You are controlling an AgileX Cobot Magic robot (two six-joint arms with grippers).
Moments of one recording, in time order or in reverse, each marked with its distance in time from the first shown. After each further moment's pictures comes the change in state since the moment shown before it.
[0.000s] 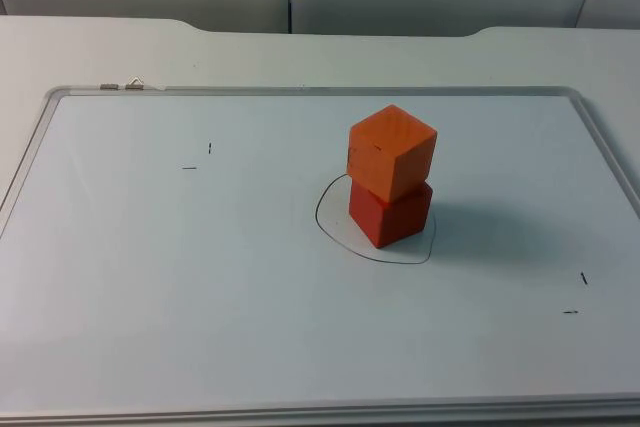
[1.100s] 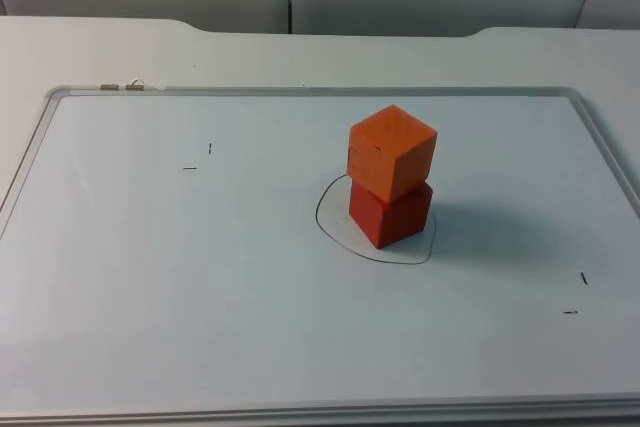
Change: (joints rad) right arm 0.000 0.000 0.000 0.000 0.005 -0.016; left arm 0.000 -0.939 0.582 0.200 0.065 -0.390
